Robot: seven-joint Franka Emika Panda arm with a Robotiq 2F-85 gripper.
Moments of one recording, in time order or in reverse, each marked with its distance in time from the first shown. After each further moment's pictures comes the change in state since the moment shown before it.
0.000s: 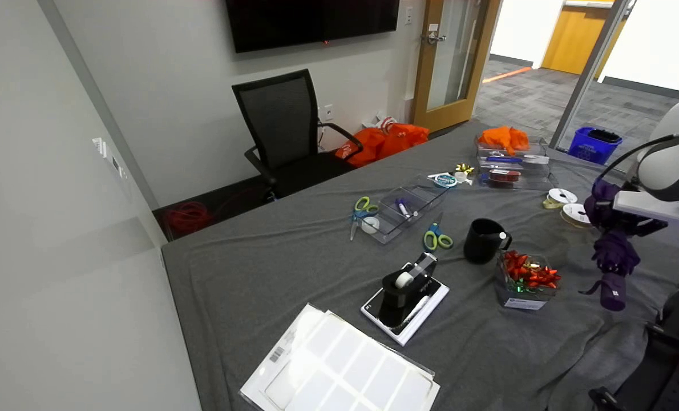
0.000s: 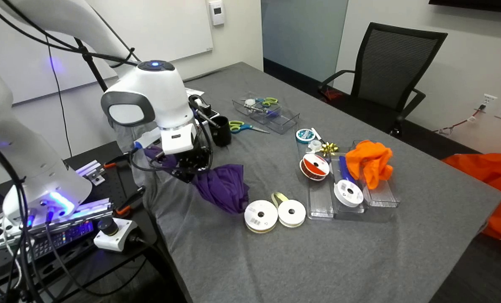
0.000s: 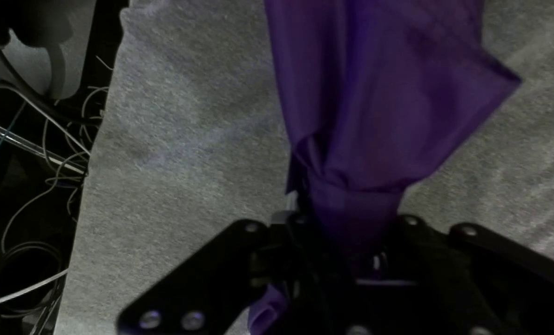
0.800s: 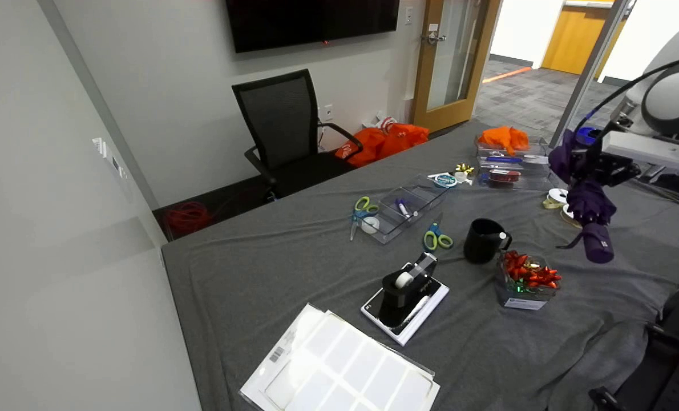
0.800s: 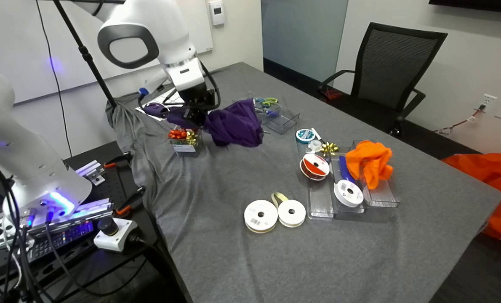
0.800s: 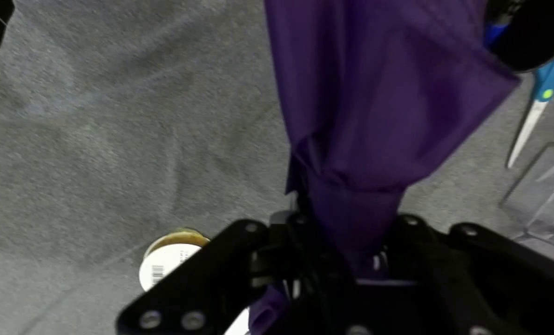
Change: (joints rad) arm -0.072 -0.259 0.242 0.122 0.023 -0.257 -0.018
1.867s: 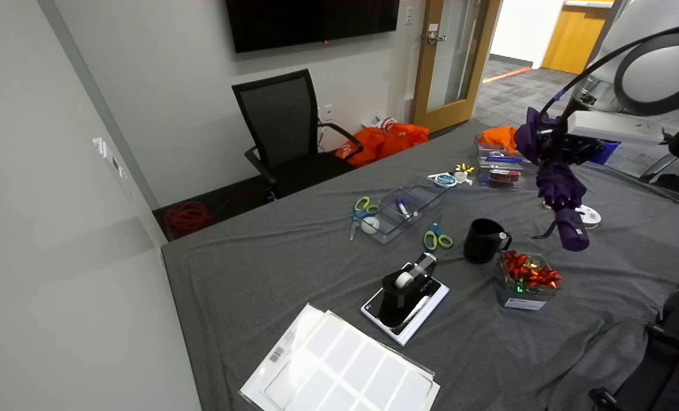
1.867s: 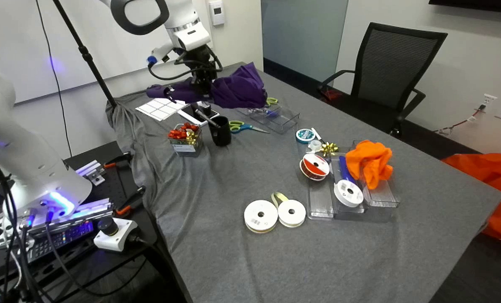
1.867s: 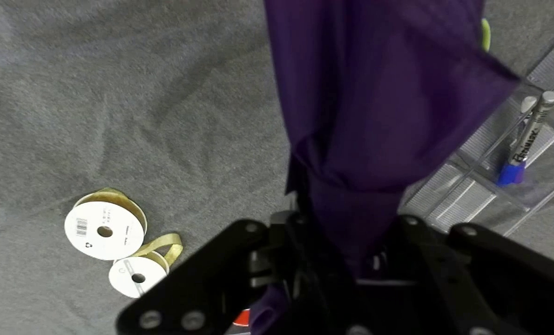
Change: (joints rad) arm -0.021 0.006 0.210 0.137 -0.086 -0.106 0.118
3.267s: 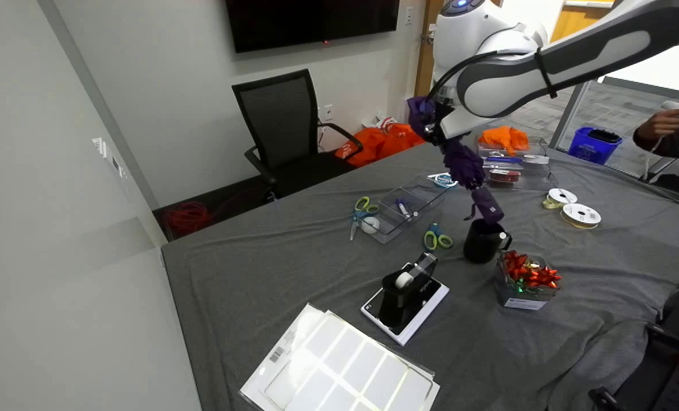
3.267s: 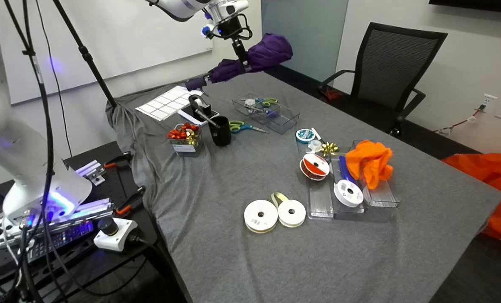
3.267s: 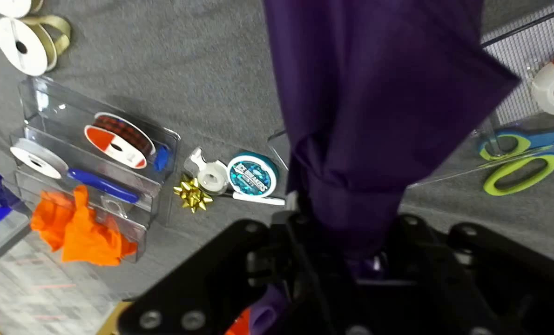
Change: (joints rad) arm 0.191 0.574 0.113 0.788 -0.410 -0.308 0.031
